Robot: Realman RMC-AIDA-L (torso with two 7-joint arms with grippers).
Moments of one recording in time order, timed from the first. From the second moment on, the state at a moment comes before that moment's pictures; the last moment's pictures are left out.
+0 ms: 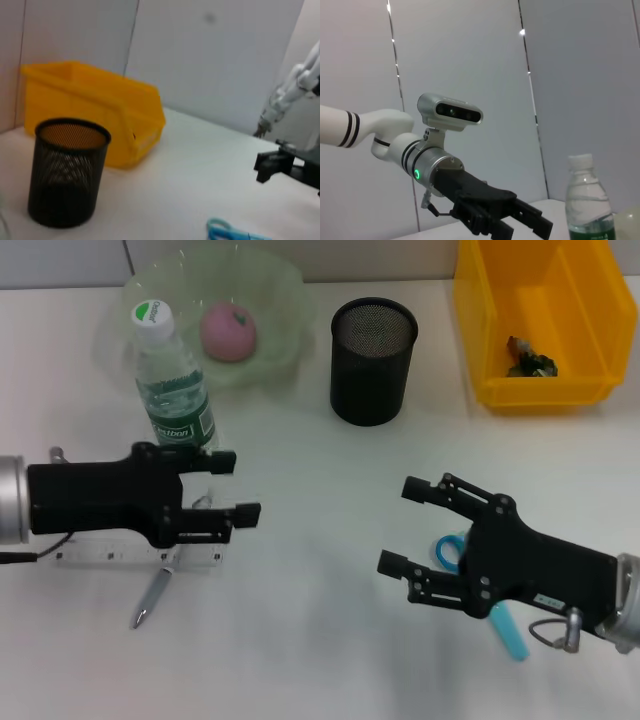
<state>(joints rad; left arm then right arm) -0.37 -2.04 0.98 0.86 1.82 1.61 -1.48 0.35 2.08 -1.28 -0.26 -1.22 -1.62 0.74</state>
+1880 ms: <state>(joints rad) -0.38 -2.07 0.99 0.82 1.88 1.50 -1.45 0.77 2.08 -1.08 -1.32 -2.73 -1.98 2.71</state>
